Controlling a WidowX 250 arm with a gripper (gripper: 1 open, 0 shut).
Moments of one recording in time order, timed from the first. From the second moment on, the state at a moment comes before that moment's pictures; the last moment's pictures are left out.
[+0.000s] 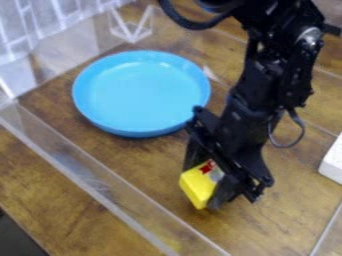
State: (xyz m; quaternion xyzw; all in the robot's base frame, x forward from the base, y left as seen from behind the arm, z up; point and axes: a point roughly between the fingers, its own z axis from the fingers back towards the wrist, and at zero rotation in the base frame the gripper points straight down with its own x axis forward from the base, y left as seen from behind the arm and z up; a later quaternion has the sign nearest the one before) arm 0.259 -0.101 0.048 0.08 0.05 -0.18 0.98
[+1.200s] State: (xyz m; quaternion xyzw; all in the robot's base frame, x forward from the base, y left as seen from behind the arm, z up) arm 0.257 -0.085 0.108 0.08 0.04 -0.18 0.98
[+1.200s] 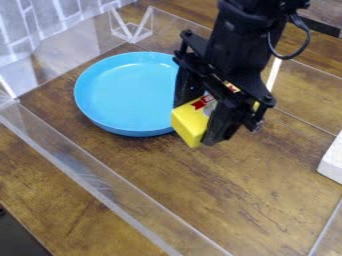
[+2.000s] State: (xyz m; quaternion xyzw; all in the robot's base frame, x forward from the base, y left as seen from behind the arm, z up) arm 0.254 -0.089 0.109 0.06 0.04 -0.23 0.97
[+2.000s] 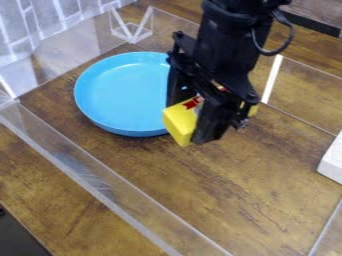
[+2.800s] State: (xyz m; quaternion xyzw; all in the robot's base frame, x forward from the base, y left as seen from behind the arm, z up) arm 0.256 -0.106 0.117 0.04 0.05 -0.24 0.97
